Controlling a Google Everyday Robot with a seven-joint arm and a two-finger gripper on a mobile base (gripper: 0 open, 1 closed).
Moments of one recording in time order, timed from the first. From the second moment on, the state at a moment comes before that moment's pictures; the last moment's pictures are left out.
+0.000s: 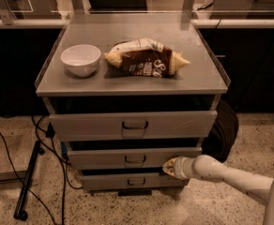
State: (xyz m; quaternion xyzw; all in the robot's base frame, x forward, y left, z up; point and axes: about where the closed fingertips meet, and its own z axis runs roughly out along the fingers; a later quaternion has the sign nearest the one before) arm 0.607 -0.167 0.325 -0.65 0.67 0.02 0.36
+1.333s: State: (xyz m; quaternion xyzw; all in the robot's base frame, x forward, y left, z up) arm 0.528 -0.154 0.367 -0.65 0.65 0.16 0.36
